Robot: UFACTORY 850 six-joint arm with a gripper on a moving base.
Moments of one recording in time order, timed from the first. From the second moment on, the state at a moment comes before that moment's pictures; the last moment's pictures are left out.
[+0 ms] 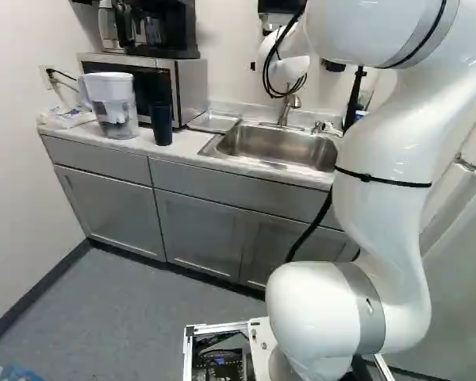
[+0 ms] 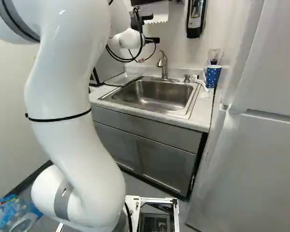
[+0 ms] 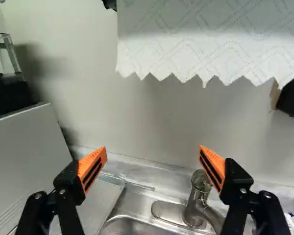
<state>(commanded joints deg) -6.3 -17.6 -80.2 0.0 23.1 0.0</state>
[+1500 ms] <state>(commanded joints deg) -5.1 -22.1 -85.4 0.0 11.9 0.0</state>
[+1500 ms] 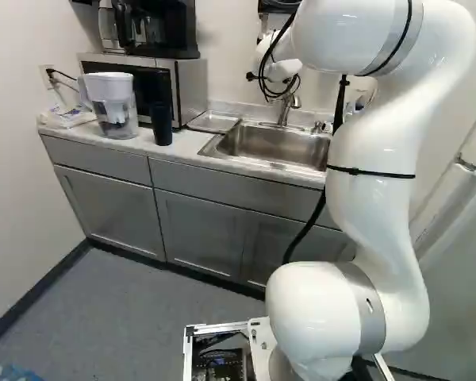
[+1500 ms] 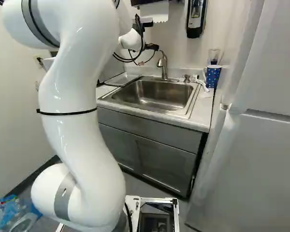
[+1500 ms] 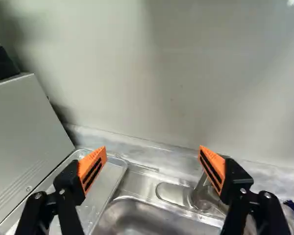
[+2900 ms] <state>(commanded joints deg) -7.2 -23.3 -86.9 0.0 3.8 0.0</state>
